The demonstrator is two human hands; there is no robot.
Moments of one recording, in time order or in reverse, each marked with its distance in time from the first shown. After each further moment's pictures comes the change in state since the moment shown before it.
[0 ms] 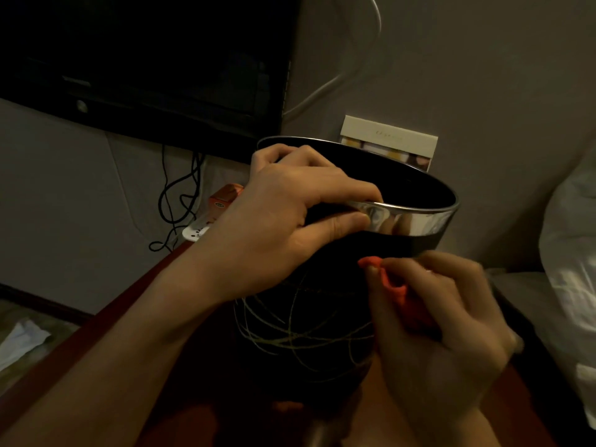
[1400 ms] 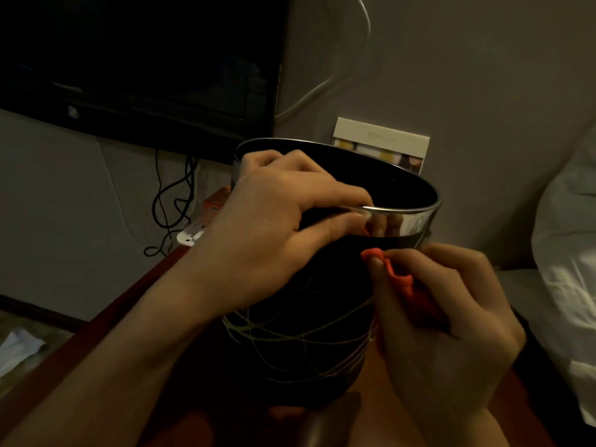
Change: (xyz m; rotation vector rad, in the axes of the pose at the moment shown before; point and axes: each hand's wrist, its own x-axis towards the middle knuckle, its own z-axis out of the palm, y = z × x) left_hand -0.002 0.006 0.000 0.033 -0.002 -0.078; right_hand 0.008 0.000 -0.004 0.027 0.001 0.029
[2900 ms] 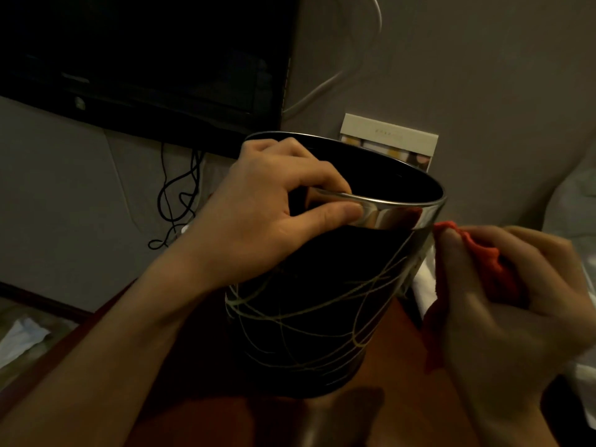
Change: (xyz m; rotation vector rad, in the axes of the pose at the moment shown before) left_hand 0.000 -0.011 -0.005 -0.034 0.039 -0.046; right_hand 0.017 0.019 -0.015 -0.025 0.107 0.151
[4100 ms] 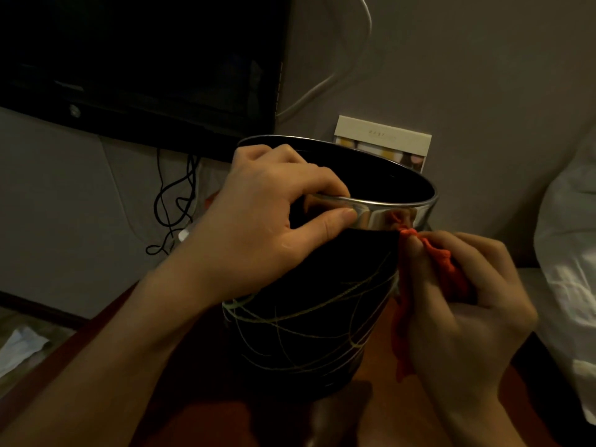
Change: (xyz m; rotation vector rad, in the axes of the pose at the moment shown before) left_hand -0.001 0.008 0.004 0.074 0.012 0.044; right_hand -0.010 -0.007 0.012 0.139 -0.070 0.091
